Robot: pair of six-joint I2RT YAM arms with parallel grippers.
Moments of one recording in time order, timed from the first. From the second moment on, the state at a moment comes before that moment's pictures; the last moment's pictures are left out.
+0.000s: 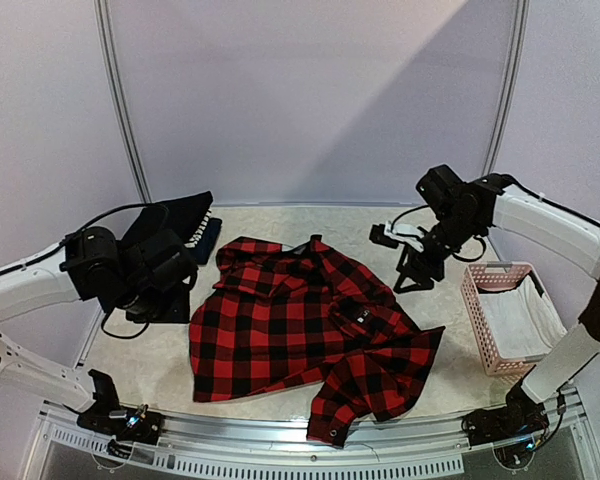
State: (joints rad) left arm -0.98 1.15 1.05 -1.19 -0.47 -1.01; right arm 0.55 1.55 1.37 -1.02 -0.35 -0.64
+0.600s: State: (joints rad) left arm -0.53 1.56 0.90 -0.60 -0.06 -0.63; right arm 0.57 2.44 2.20 -0.75 -0.37 -0.27
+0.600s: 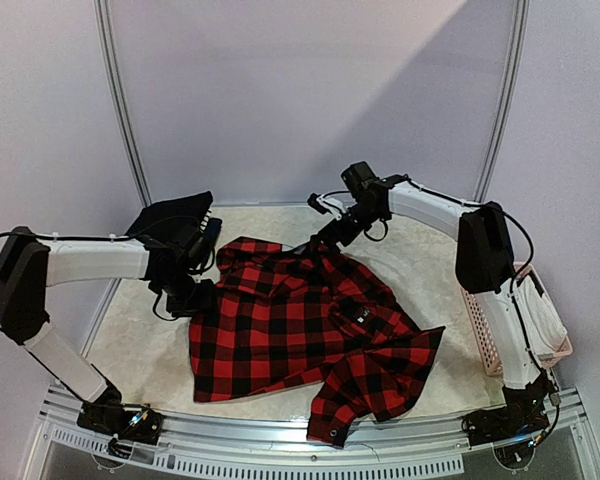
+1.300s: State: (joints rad) left arm -0.53 1.64 0.84 -0.46 -0.04 -0.63; right arm 0.40 2.30 2.08 -0.62 -0.35 -0.07
